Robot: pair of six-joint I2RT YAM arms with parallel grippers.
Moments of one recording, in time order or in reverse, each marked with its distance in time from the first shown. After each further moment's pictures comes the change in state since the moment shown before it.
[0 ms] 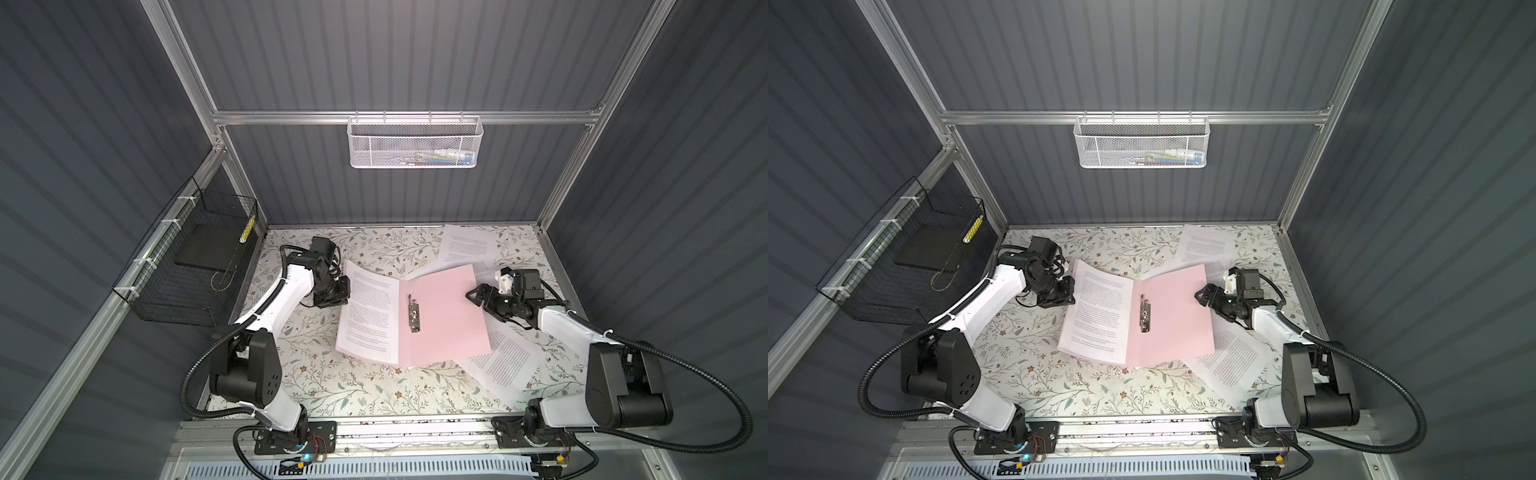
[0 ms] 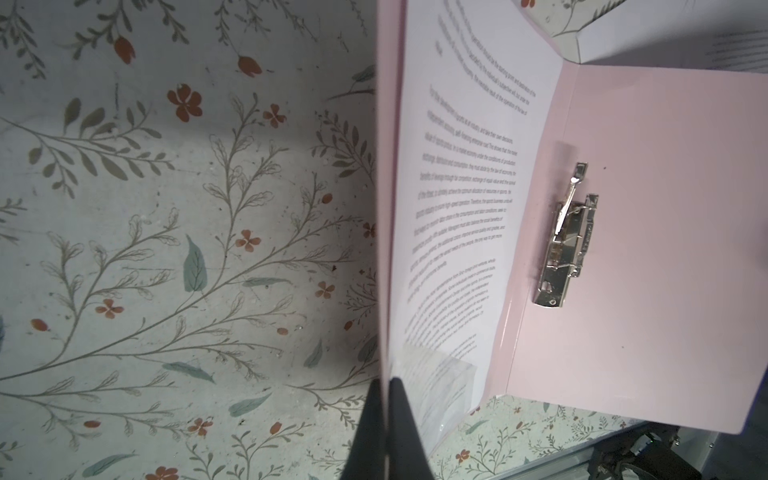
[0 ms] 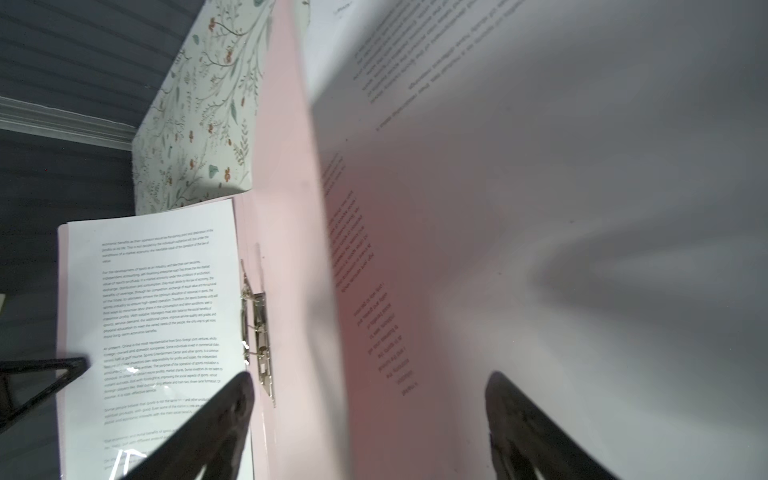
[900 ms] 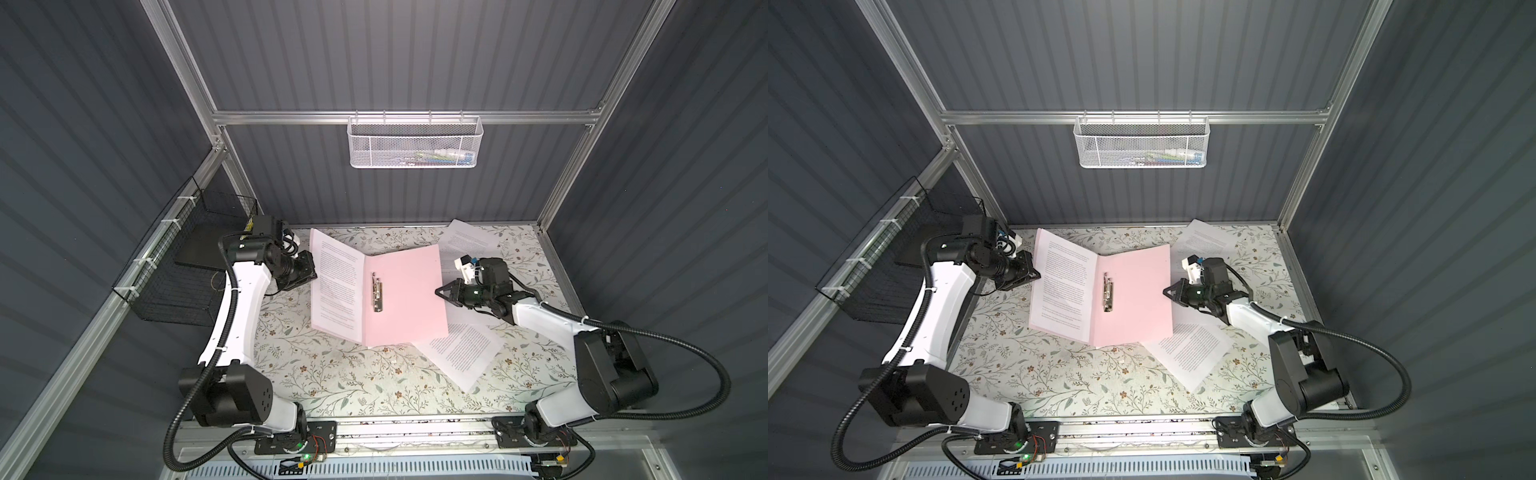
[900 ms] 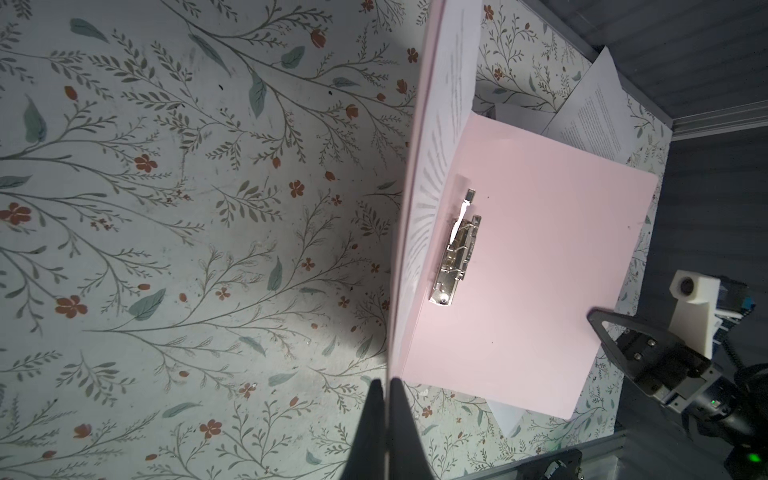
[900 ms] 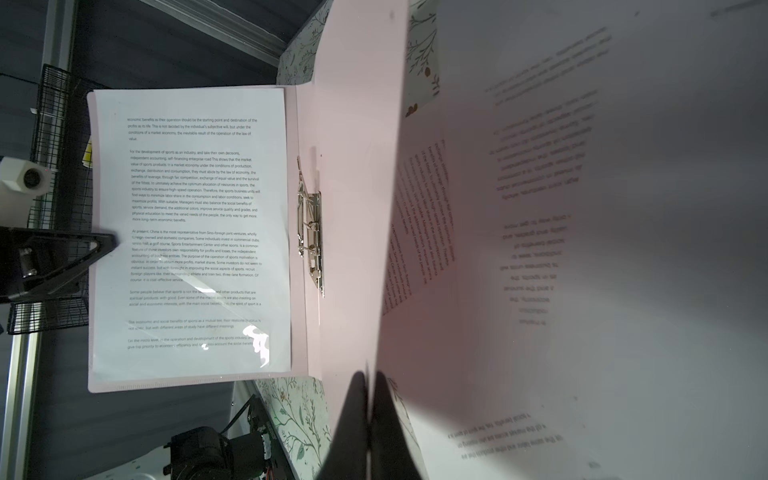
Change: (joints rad) left arm 0.263 -0.145 0.235 -0.188 0.076 0.023; right arm 0.288 0.139 0.129 0.222 -0.145 0.150
